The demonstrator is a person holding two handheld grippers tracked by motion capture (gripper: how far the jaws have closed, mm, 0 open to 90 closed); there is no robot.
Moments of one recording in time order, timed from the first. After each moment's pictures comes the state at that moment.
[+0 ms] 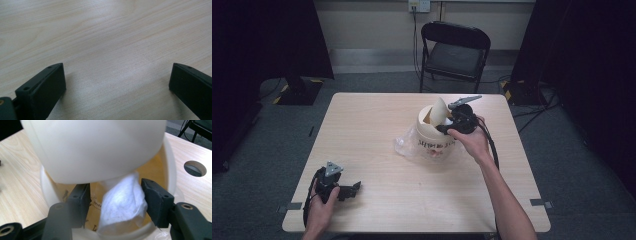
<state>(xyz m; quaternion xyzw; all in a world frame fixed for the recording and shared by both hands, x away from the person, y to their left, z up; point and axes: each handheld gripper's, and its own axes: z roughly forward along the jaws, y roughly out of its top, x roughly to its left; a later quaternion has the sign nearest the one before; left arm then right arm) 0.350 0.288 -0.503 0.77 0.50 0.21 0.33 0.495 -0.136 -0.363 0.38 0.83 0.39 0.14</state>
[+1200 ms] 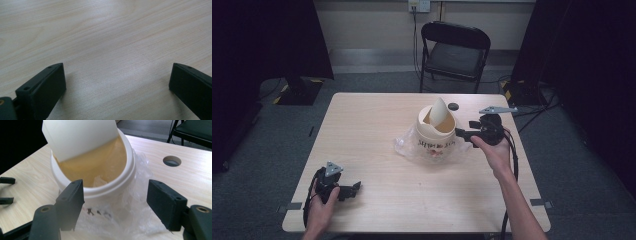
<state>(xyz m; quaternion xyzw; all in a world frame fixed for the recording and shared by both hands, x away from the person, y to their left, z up) 0.350 0.288 -0.503 0.77 0.50 0.21 0.33 0.450 -0.199 -0.362 0.43 0.76 0.46 0.15</state>
